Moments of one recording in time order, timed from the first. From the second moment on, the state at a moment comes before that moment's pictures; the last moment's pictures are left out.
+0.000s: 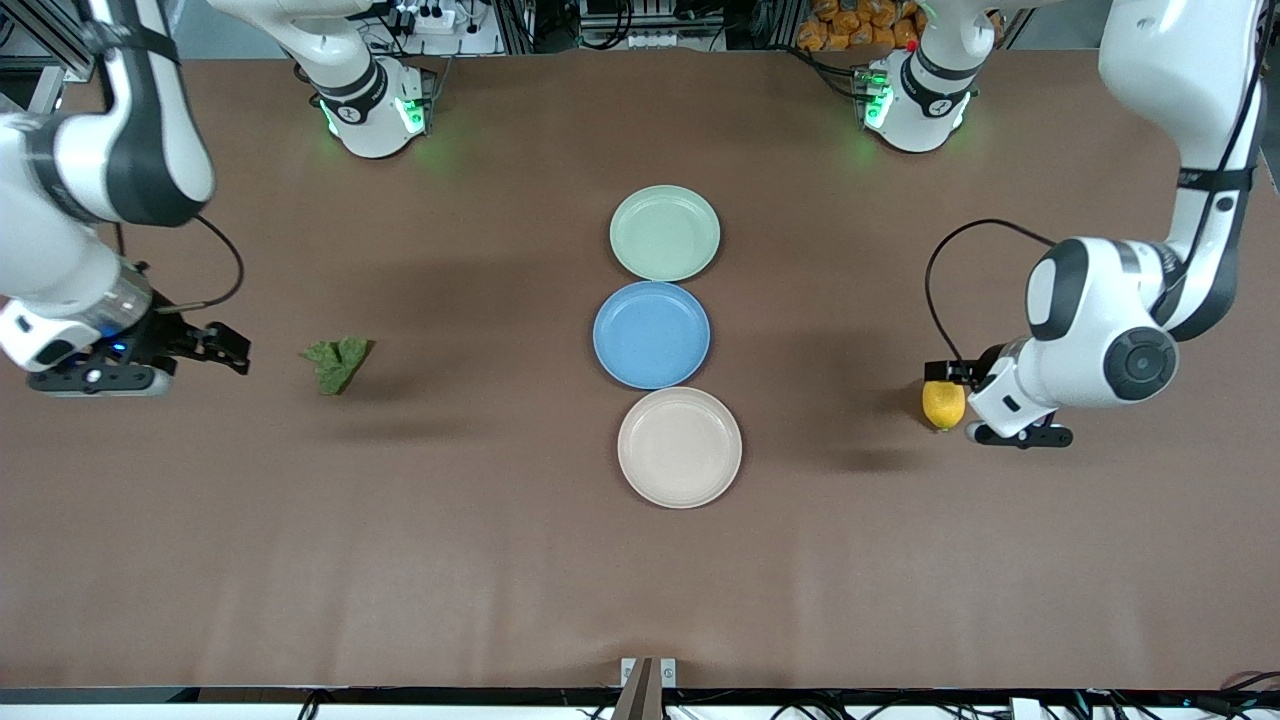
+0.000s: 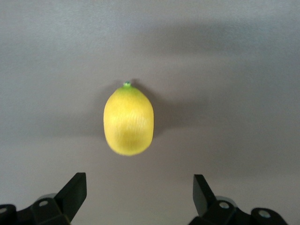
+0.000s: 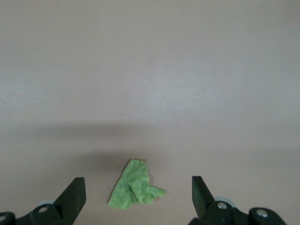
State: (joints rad) left arm 0.01 0.45 -0.12 -1.81 0.01 2.00 -0.07; right arm 0.01 0.07 -0.05 -2.07 -0.04 2.27 -0.03
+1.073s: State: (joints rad) left arm 0.01 0.59 -0.12 -1.81 0.11 2.11 -0.07; right arm 0.03 0.27 -0.01 -2.35 -0.04 2.65 0.21
